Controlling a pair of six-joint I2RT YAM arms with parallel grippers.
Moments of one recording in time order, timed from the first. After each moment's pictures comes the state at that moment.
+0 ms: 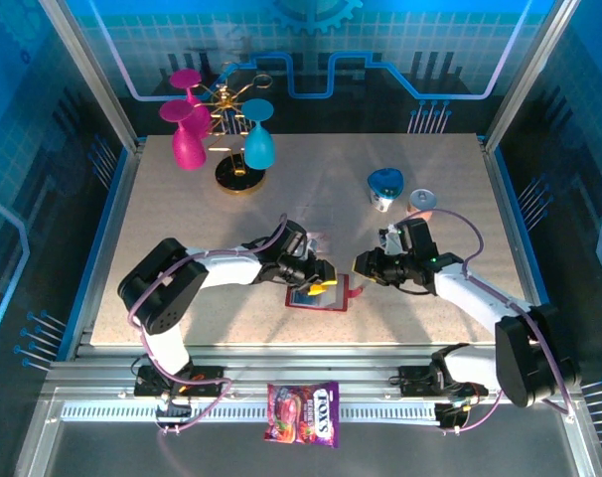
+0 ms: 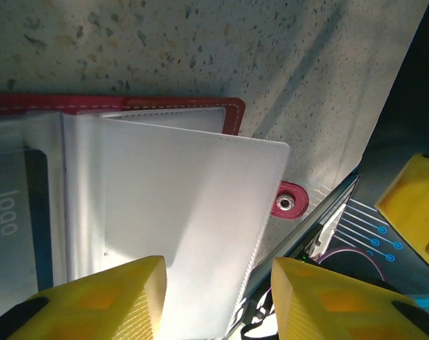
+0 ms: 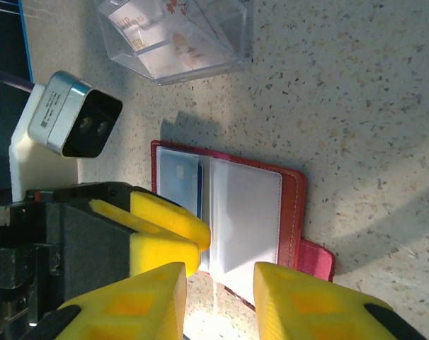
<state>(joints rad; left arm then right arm) -0.69 1.79 0.89 0.03 0.63 -1.11 0.31 1.23 0.60 -0.29 -0.58 0.69</state>
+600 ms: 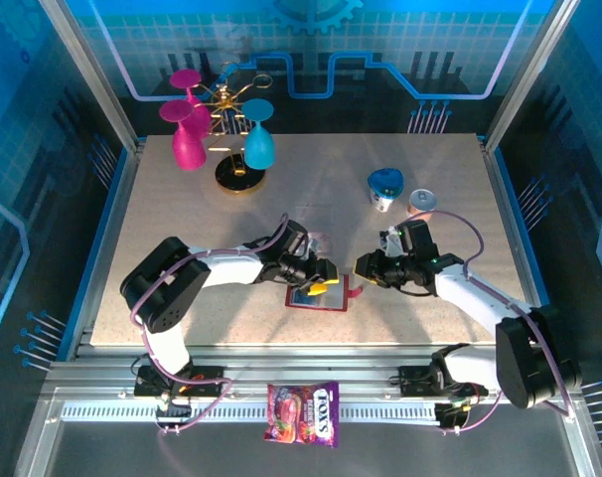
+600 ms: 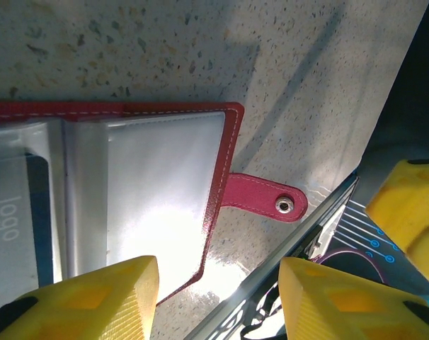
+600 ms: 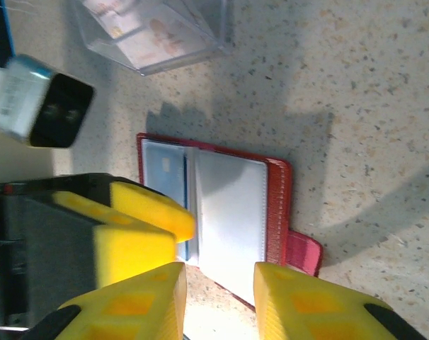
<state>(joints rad) -0.67 1.78 0.90 0.02 0.63 -1.11 0.31 1.27 0.60 -0.31 -0.58 0.69</state>
